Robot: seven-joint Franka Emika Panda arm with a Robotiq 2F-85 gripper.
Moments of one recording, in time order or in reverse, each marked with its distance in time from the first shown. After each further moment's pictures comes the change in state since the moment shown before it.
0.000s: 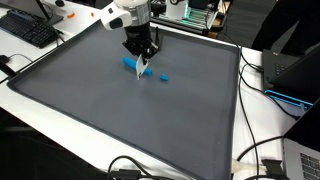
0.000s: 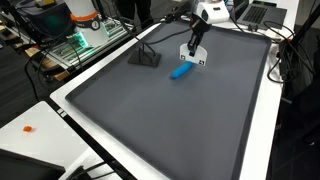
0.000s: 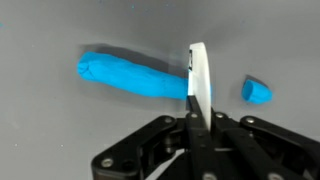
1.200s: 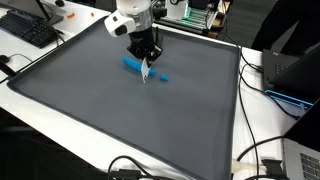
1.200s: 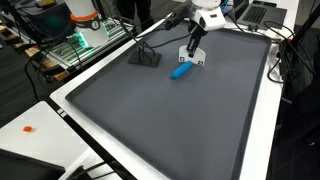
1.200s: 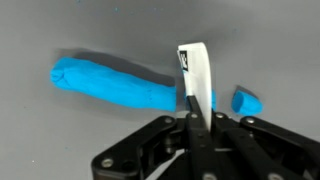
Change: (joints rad) arm -0.022 0.020 0.029 -0.022 0.065 0.034 -0.079
